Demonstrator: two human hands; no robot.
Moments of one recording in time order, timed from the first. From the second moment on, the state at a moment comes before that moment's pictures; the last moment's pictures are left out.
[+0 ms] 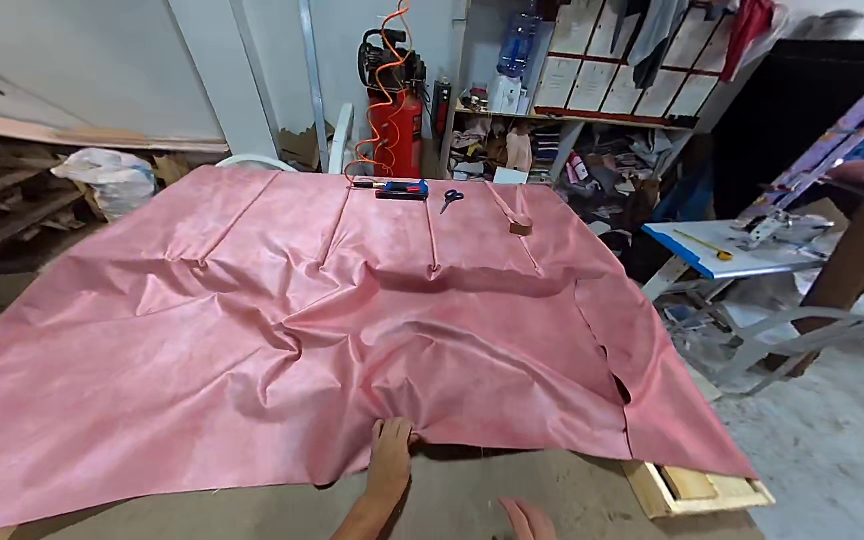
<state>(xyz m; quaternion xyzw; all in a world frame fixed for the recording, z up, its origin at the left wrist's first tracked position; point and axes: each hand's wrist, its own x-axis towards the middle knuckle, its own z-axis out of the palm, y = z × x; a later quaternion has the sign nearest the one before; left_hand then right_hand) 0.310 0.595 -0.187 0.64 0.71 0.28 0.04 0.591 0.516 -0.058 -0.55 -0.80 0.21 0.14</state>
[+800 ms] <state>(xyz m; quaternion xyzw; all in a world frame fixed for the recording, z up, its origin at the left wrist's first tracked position) 0.277 0.699 -0.010 0.71 0.64 0.30 0.08 0.455 0.727 0.015 -0.44 -0.88 0.07 0.17</state>
